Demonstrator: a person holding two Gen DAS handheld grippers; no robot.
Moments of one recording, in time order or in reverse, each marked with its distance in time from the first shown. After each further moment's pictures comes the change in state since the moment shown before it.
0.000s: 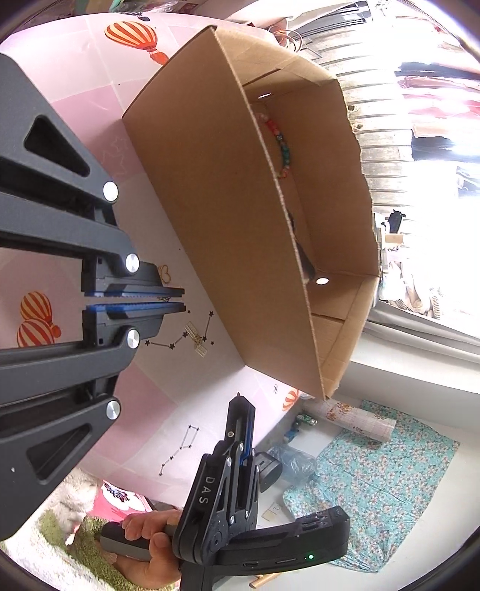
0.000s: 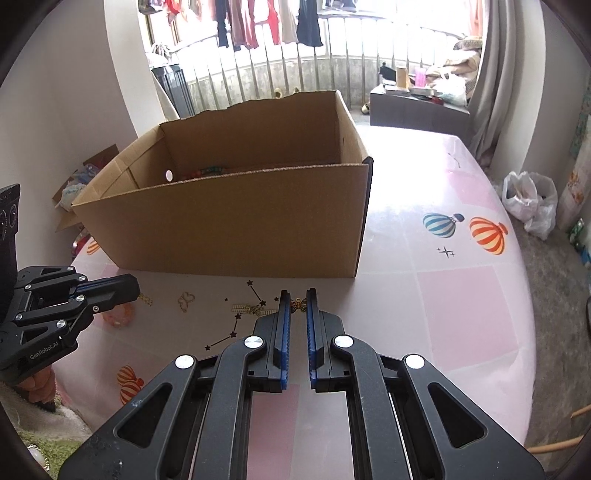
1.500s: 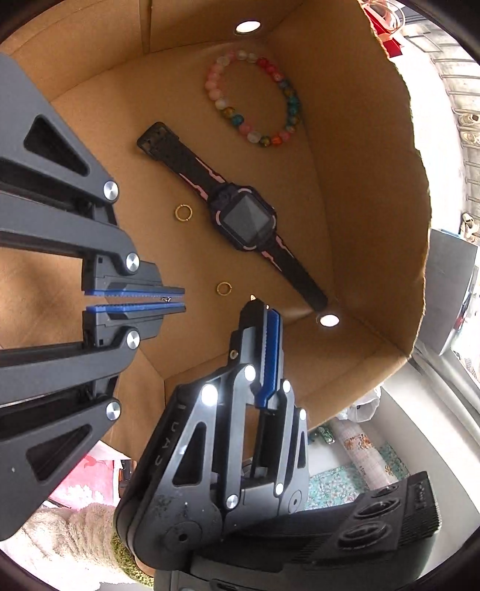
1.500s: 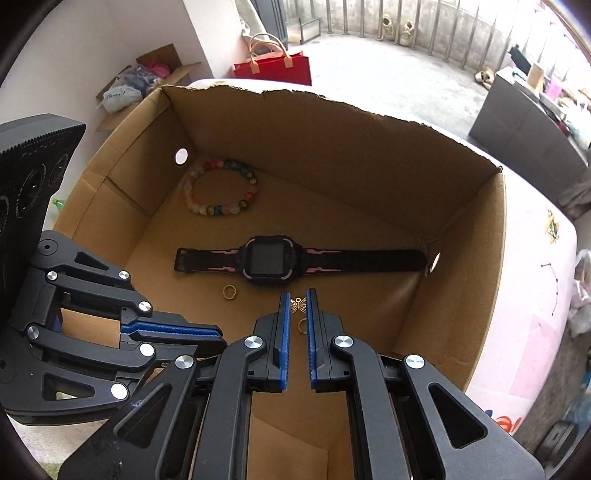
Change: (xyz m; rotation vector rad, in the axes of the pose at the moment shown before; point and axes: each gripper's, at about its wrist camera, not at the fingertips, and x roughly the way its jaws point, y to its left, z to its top) left arm 0.122 0.068 0.133 -0.326 0.419 -0.143; right arm 0.137 0.034 0.160 -0.362 0.417 0.209
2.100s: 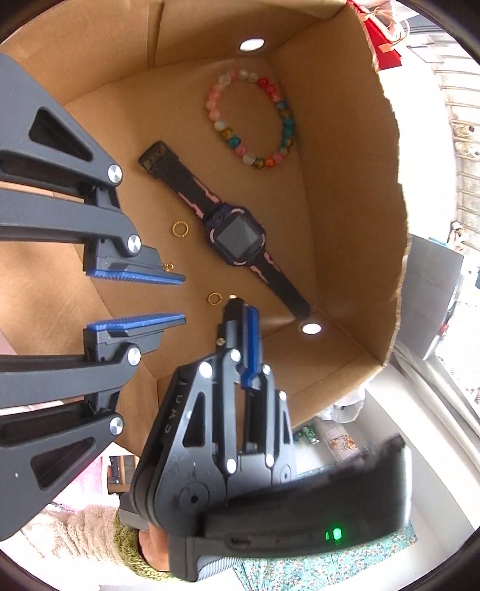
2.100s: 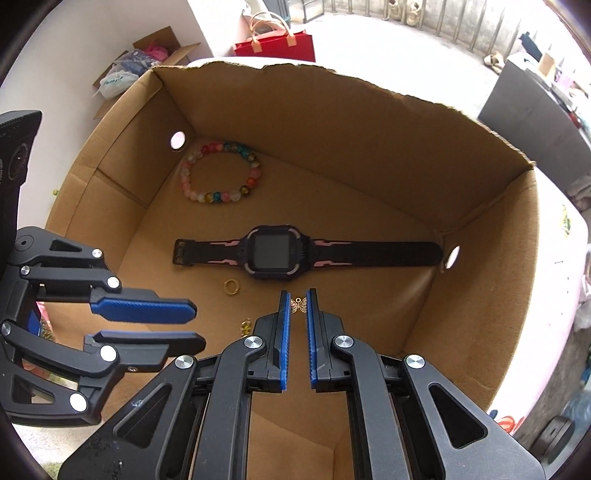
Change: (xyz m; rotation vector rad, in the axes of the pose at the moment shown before) left arm -0.028 0.012 -0.008 -0.017 -0.082 -0.002; right arm 0.024 0.002 0.019 0.002 0.100 0.033
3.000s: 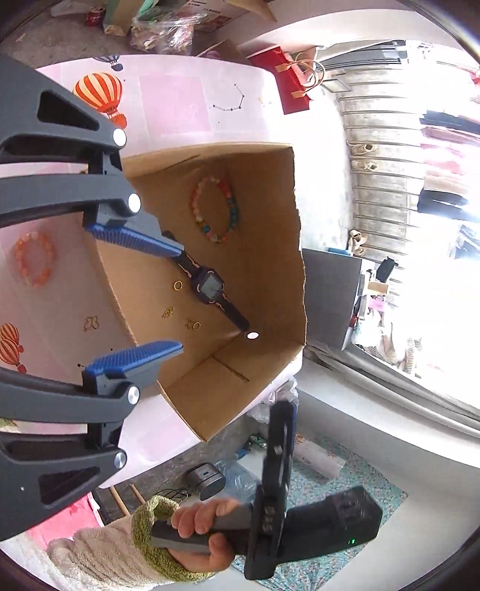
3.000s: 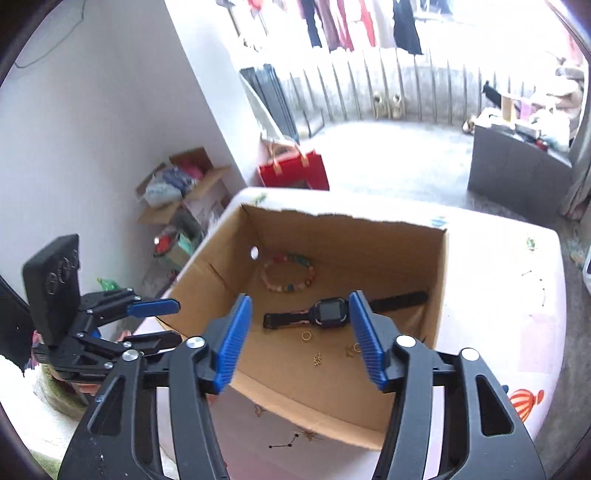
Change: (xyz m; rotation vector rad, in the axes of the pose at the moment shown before) left arm -0.115 0.000 -0.103 0.161 -0.401 0.133; right arm -0.135 0.027 -0.075 0.114 -0.563 0.093
